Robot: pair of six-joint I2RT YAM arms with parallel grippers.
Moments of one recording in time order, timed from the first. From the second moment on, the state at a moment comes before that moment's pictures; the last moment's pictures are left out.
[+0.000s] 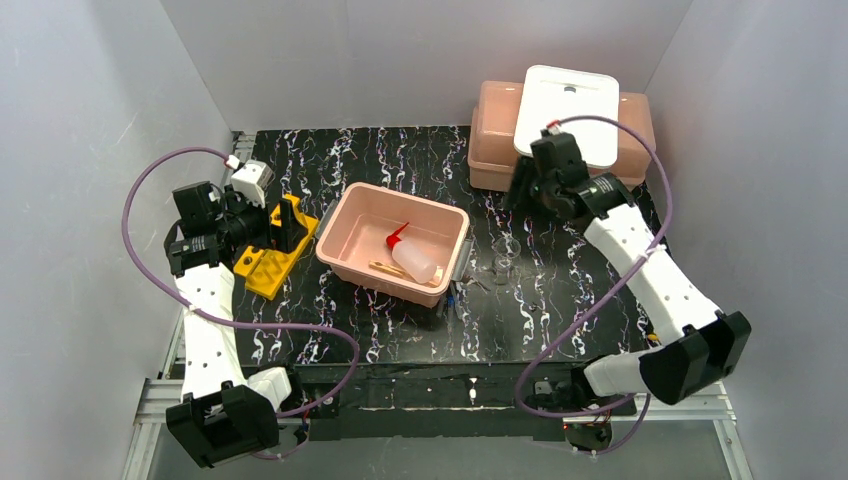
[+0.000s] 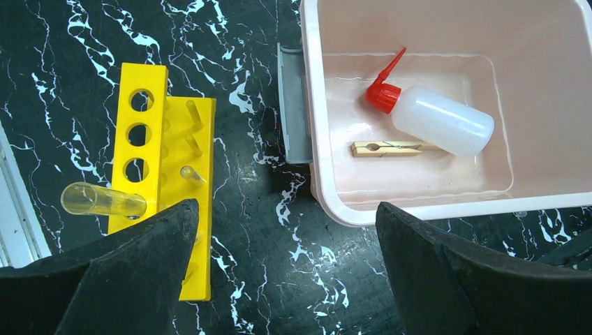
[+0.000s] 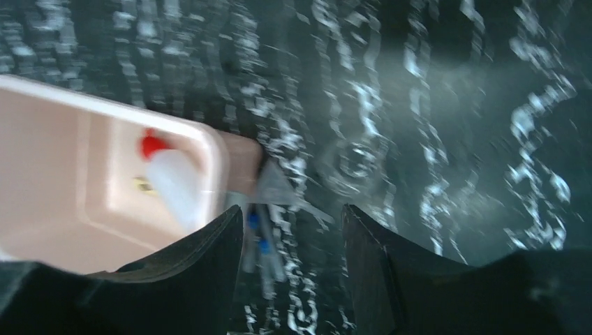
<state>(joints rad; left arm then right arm) 0.31 1.04 1.07 -0.75 0.68 0.33 0.52 1.38 1.48 -0.86 0.14 0.60</state>
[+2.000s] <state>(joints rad) 0.31 1.04 1.06 -0.76 0.68 0.33 0.36 1.52 1.15 -0.72 0.13 0.59</state>
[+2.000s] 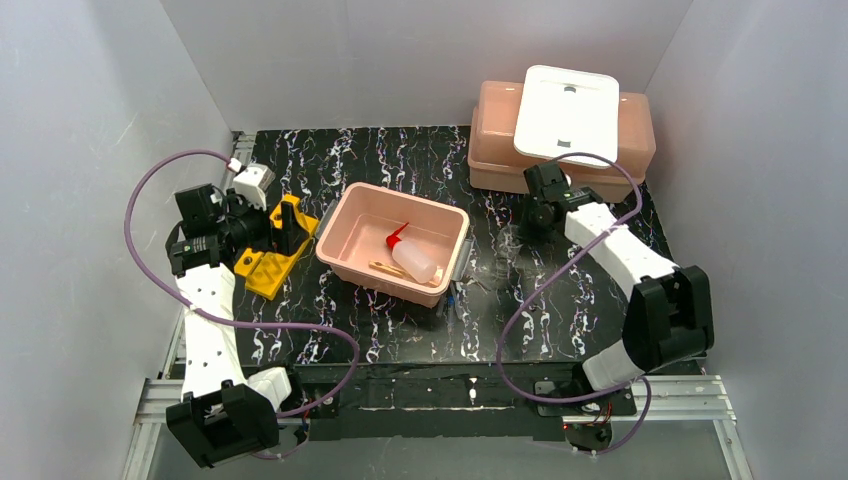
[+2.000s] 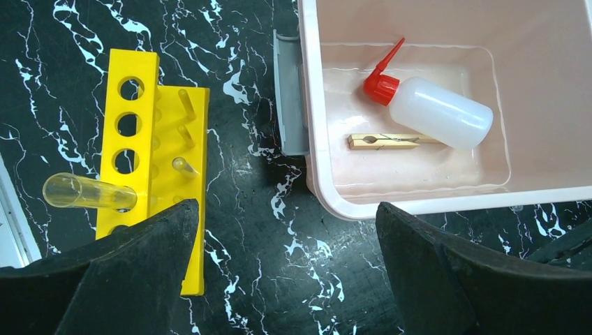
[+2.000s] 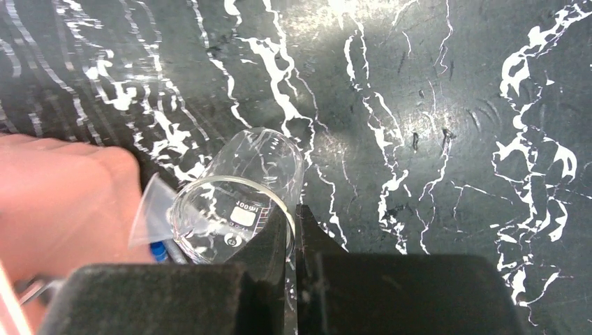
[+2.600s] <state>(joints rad) 0.31 1.04 1.04 -0.78 0.68 0.35 0.59 1.38 1.55 -0.93 0.13 0.57</state>
